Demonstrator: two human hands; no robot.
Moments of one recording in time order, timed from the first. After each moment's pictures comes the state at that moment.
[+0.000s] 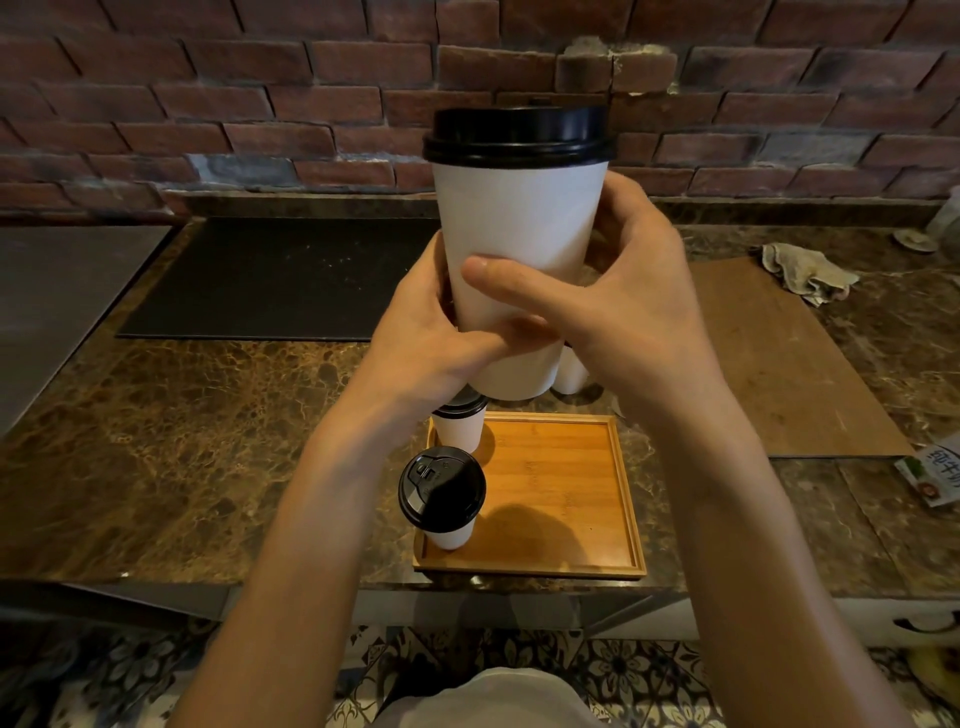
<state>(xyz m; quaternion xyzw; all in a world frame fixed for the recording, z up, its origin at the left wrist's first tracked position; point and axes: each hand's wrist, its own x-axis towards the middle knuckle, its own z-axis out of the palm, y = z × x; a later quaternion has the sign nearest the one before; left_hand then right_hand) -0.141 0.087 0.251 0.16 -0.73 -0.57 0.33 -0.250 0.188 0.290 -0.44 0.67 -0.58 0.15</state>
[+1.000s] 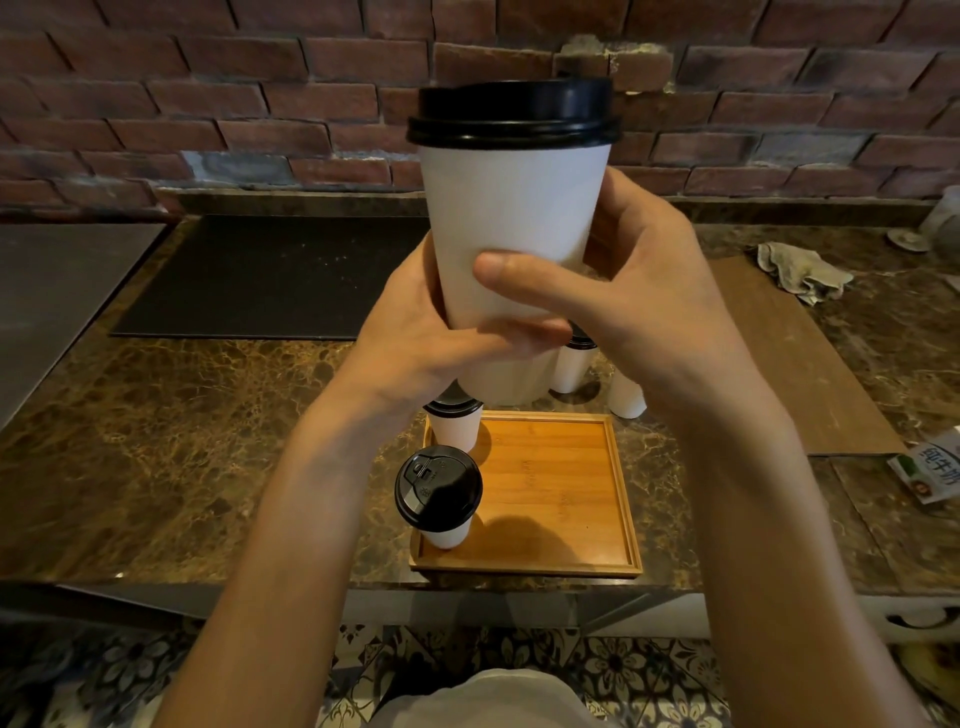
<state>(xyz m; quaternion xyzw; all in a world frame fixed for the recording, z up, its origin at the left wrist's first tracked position) -0.138 0.084 0.259 0.13 -0.71 -0.63 0.29 -0.258 0.194 0.299 -0.50 0.61 -0.58 0.21</state>
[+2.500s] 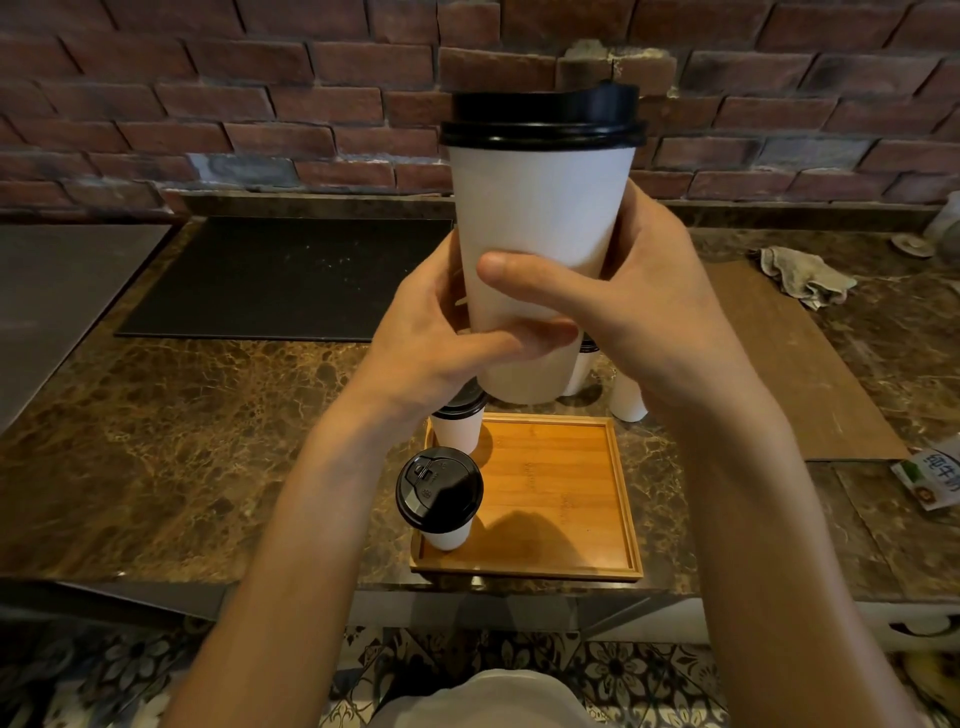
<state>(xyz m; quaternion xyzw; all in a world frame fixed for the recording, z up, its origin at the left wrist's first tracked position) -0.143 0.089 0.255 0.12 -0.71 -0.62 0.31 -0.258 0.192 0.299 -0.47 0.64 -0.57 0.20</state>
